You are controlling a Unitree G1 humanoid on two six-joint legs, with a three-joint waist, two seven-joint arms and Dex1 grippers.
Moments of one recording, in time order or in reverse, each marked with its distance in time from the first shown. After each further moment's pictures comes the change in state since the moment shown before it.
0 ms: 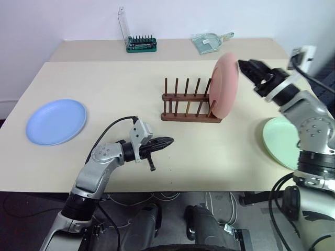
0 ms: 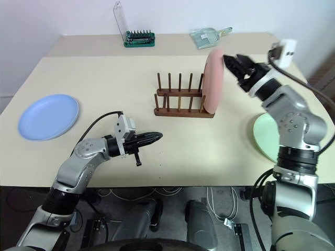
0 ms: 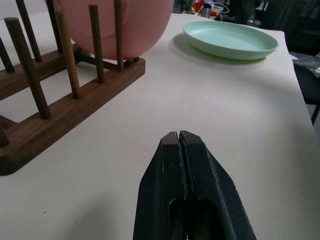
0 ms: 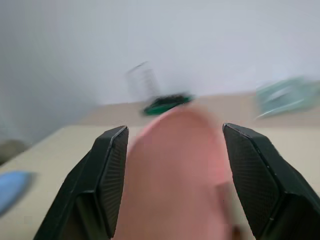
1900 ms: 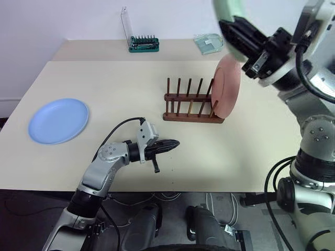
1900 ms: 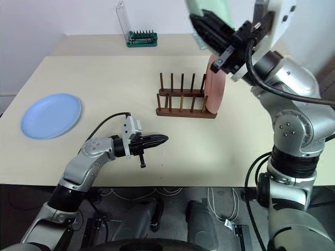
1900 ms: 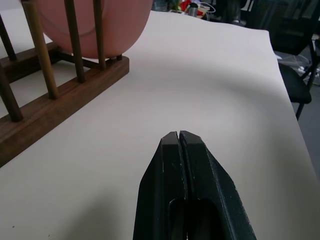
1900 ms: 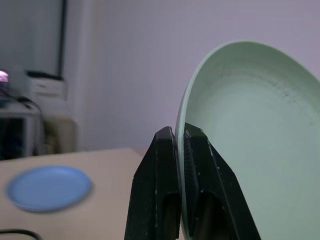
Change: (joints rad) left arm -0.028 -0.020 -0.043 0.045 0.003 -0.014 -0.028; right arm -0.134 0.119 0.128 -0.521 0.075 0.079 -0.032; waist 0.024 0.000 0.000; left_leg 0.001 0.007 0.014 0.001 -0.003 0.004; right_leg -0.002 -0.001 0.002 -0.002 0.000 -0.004
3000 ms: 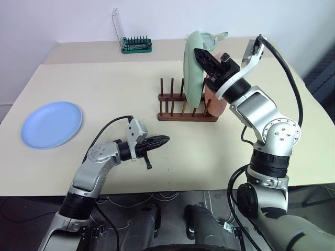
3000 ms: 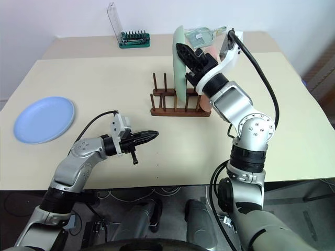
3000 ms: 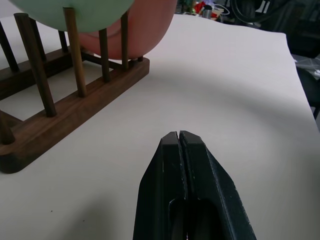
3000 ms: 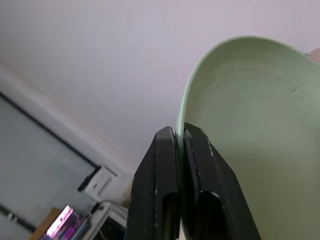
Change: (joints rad) left arm 0.028 0.033 0.075 -0.001 -0.024 -0.012 0.016; right arm 0.031 0.332 -0.061 0.310 0.519 0.095 -0.670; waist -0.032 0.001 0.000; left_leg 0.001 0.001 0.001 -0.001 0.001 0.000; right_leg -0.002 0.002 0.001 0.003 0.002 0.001
